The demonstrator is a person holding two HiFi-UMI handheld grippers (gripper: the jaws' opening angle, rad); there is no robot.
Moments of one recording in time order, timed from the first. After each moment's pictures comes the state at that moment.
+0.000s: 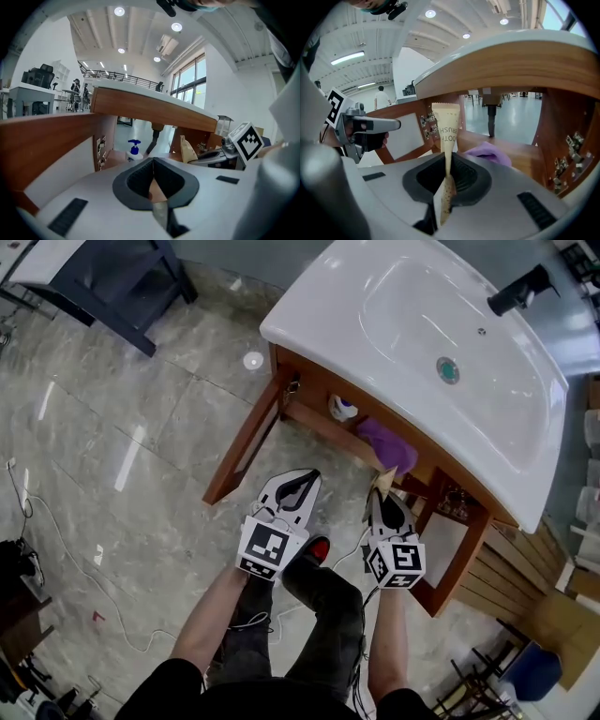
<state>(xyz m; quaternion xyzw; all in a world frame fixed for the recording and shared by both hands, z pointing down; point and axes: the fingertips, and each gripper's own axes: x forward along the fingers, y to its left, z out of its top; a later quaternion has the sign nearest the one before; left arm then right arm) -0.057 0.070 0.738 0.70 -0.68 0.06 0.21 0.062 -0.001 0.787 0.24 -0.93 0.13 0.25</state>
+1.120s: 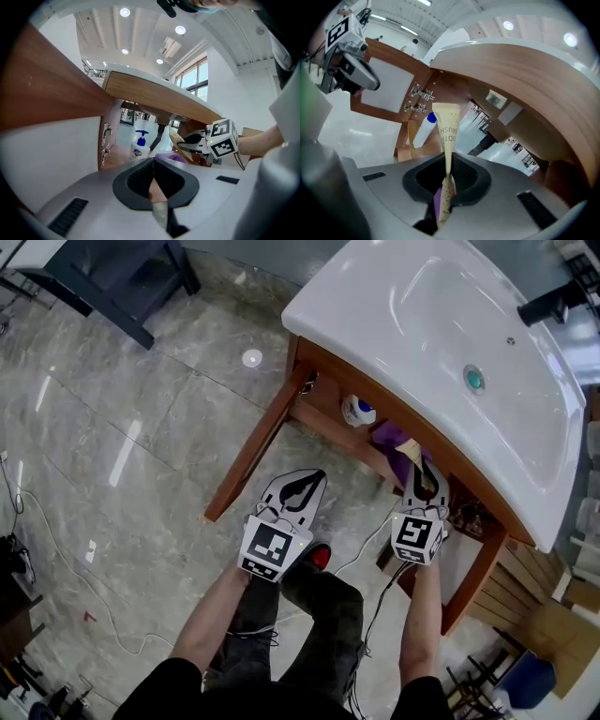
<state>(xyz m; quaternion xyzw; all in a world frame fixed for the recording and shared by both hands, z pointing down) -0.077 0.066 0.784 0.70 -0.69 0.03 0.21 0.027 -0.094 0.801 0.23 -0.88 -0.25 0.35</state>
